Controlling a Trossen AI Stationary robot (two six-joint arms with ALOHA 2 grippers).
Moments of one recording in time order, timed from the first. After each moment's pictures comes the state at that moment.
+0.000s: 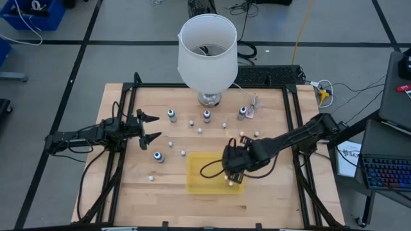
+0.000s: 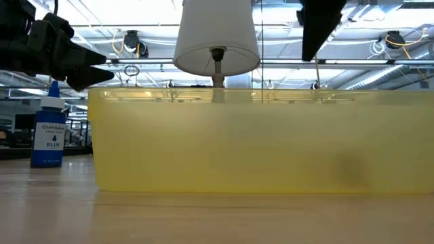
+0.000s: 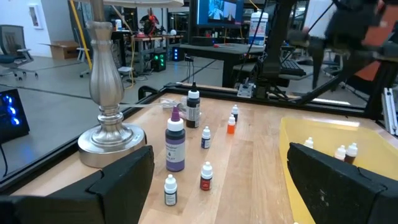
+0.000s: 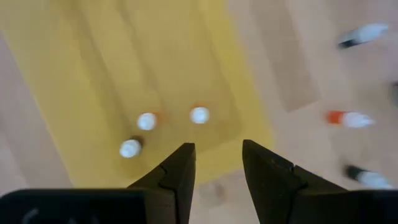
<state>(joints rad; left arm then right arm) 0.11 0.06 0.04 0.00 -0.11 -0.06 0.37 1.73 1.55 -1.21 0.25 0.71</state>
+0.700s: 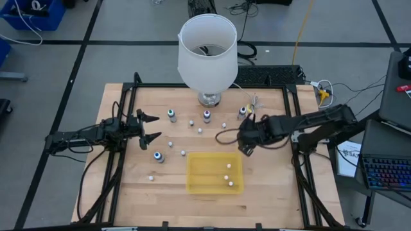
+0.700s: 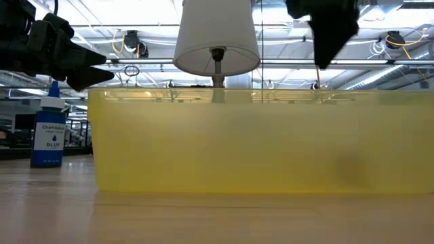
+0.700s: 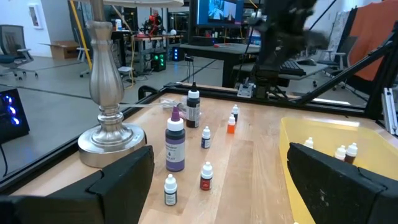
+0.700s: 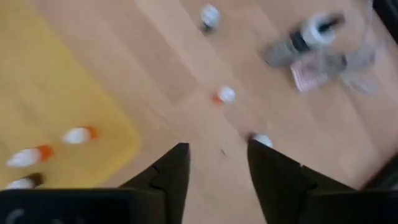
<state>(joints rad) 0.11 0.06 0.04 0.00 -0.11 -0.06 0.17 1.47 1.32 -1.32 0.36 0.83</state>
